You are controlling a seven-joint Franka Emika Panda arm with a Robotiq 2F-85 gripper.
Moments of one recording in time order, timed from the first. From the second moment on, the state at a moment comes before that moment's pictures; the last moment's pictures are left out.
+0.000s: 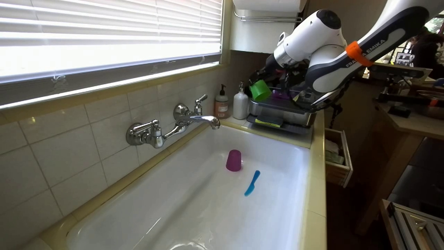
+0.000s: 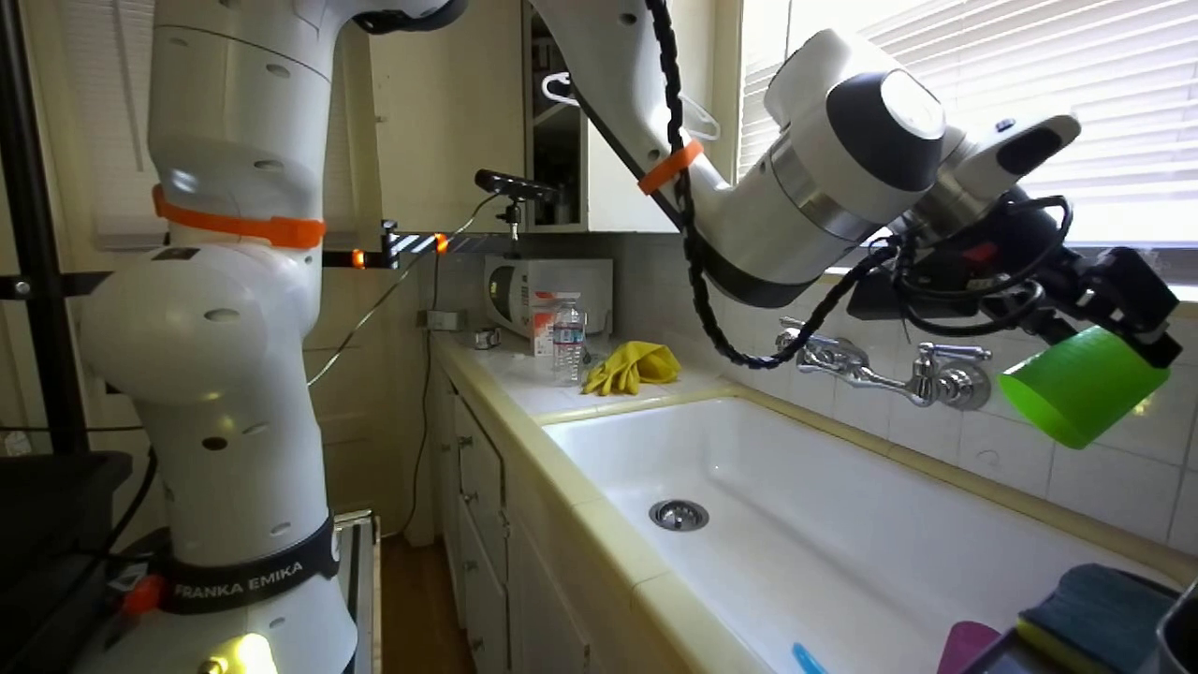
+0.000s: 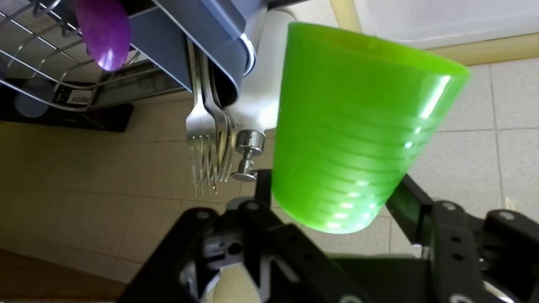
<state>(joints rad) -0.04 0.14 -0.53 -2.15 -0.84 3.18 0.66</state>
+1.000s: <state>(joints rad) 0.05 0.33 -0.57 -2.14 -0.81 3.40 0.71</state>
